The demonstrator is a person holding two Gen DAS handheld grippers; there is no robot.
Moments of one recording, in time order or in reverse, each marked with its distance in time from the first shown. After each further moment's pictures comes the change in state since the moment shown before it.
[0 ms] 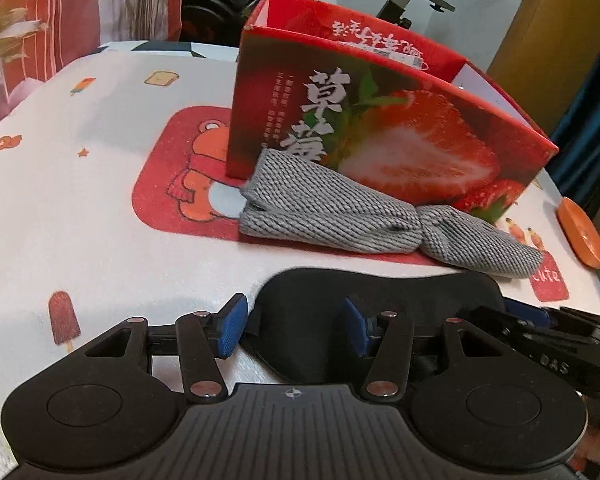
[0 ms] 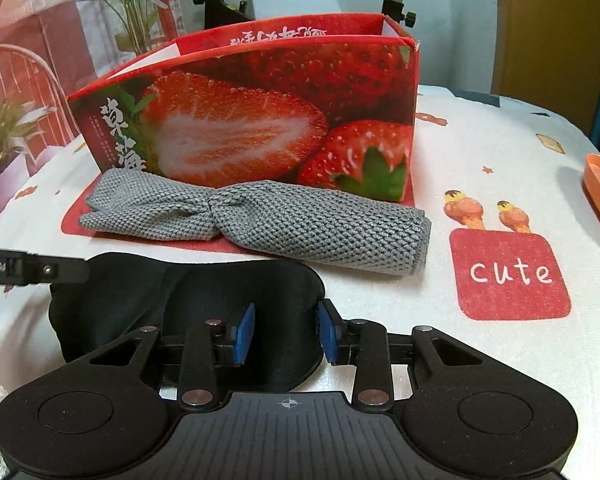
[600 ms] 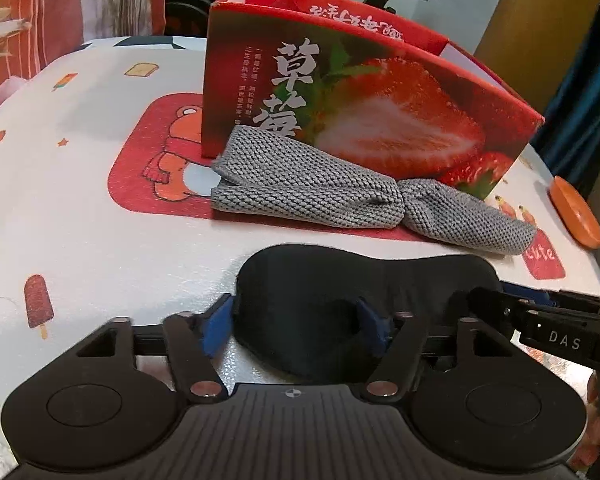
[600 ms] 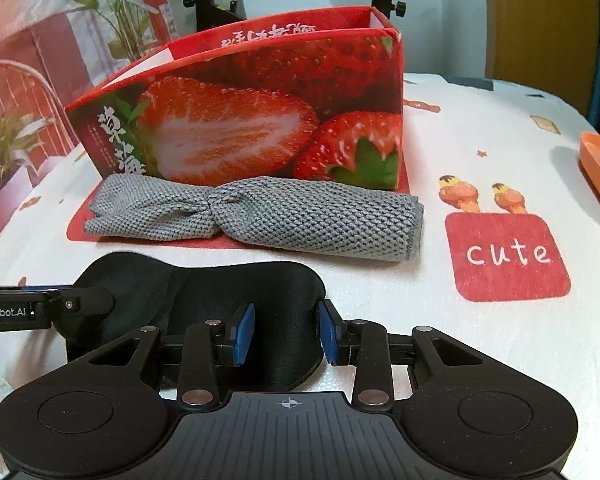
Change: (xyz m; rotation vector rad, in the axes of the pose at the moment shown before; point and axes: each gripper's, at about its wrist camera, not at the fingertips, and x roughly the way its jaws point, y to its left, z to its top) left arm 0.005 -0.010 -0.015 0.035 0.009 -0.017; right arm -0.006 -0.005 -0.002 0.064 0.018 0.024
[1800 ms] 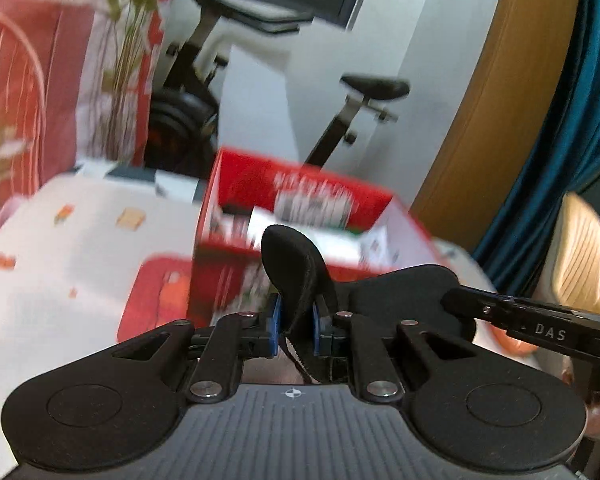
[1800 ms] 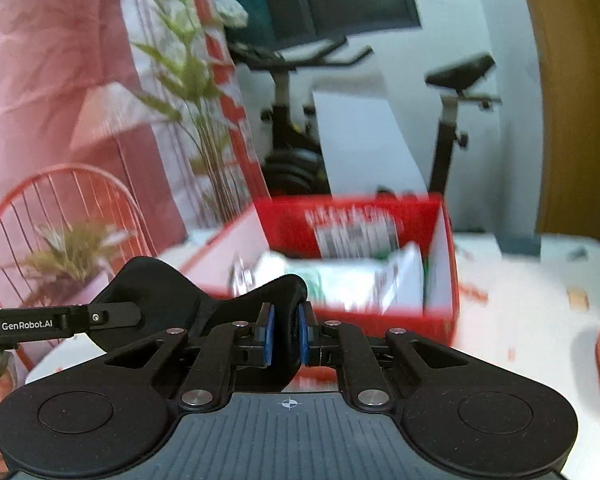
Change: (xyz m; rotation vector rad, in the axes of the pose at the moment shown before) left arm -0.094 -0.007 0.067 -0.013 -0.321 -0.102; right arm -0.091 0.031 0.120 -0.137 -0.308 0.178
